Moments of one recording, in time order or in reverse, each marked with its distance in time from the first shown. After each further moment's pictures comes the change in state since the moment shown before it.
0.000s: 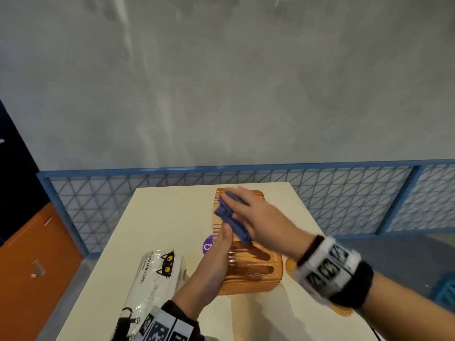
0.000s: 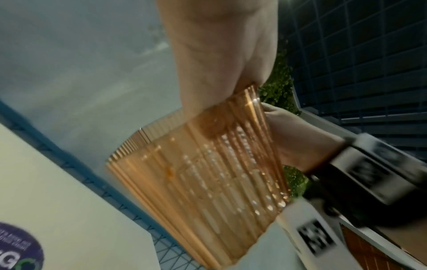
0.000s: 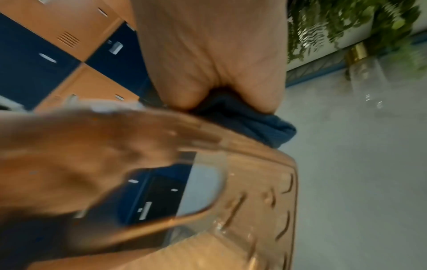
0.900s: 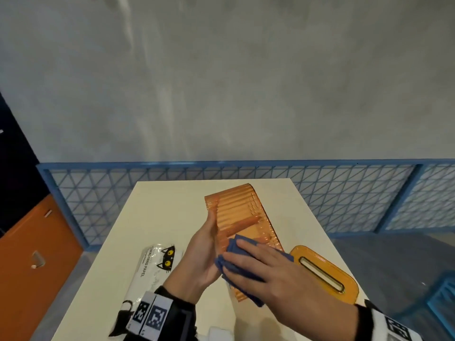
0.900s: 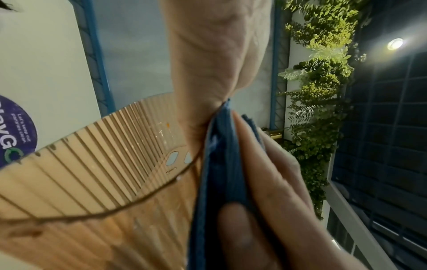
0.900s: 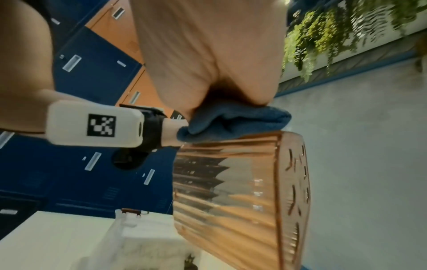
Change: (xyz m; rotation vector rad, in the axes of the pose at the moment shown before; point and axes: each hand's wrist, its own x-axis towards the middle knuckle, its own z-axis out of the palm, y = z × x) left_hand 0.009 0.017 -0.014 -0.621 -0.177 -0.106; right_hand -0.083 -0.026 0.020 -0.348 -0.146 -0.297
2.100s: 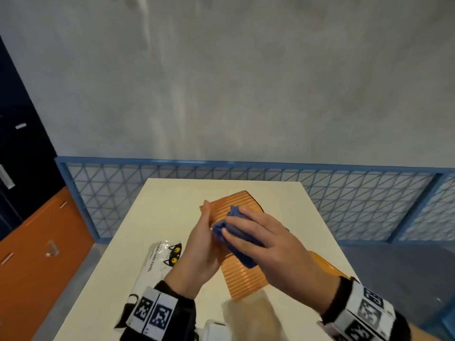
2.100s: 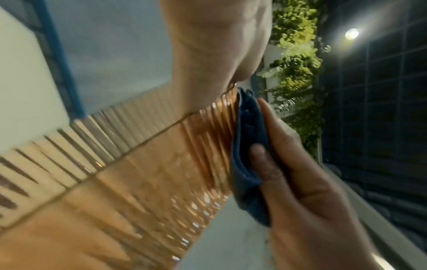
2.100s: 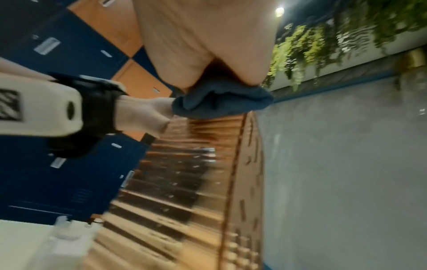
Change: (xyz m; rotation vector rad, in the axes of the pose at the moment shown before) left_hand -0.010 0.013 0.001 0.122 0.157 0.223; right_hand 0.033 0.021 -0.009 0.235 0.259 0.034
